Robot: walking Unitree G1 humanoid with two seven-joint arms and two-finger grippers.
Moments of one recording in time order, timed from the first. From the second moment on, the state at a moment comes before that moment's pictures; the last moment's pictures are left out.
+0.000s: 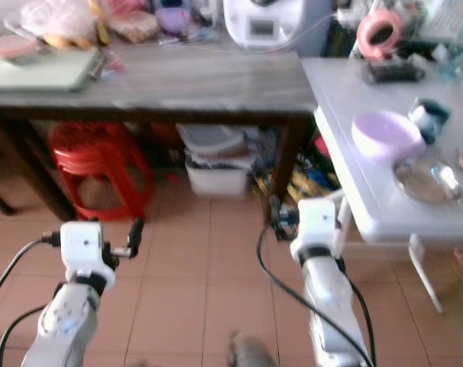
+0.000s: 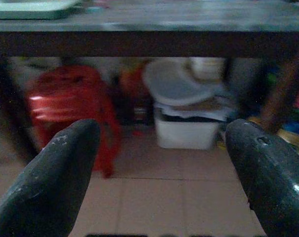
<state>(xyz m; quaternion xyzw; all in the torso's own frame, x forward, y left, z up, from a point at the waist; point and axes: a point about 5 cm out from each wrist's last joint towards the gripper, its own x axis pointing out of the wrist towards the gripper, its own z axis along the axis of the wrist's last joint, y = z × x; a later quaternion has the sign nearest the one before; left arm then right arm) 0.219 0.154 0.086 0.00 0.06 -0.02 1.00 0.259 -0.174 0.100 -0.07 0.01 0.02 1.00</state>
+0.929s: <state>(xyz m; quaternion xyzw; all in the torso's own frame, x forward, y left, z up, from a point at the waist) 0.224 0.157 0.094 0.00 0.05 -0.01 1.00 0.273 -0.171 0.110 -0.09 -0.02 0.01 1.00</state>
